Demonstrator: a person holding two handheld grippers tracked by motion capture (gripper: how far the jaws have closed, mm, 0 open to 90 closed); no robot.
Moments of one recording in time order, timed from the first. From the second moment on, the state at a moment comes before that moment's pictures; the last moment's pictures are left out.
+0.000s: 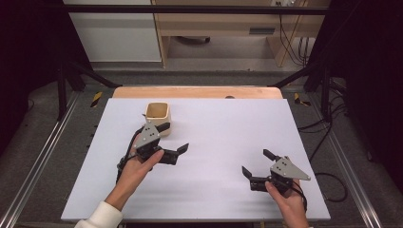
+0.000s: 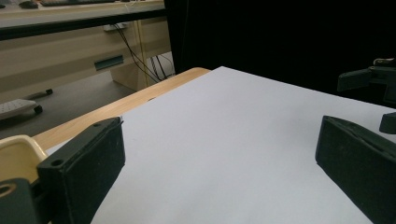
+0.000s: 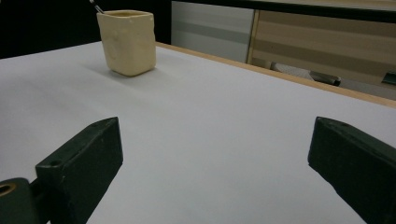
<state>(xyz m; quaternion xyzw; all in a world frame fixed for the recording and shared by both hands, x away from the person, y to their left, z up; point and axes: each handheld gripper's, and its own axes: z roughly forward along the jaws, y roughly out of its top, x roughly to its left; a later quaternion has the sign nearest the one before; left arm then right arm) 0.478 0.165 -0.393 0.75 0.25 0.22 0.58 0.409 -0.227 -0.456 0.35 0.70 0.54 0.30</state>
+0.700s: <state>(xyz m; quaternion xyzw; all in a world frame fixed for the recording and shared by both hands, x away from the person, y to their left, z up) 0.461 0.194 -0.392 0.74 0.24 0.23 0.59 0.409 -0.227 -0.456 0.35 0.70 0.54 0.30</state>
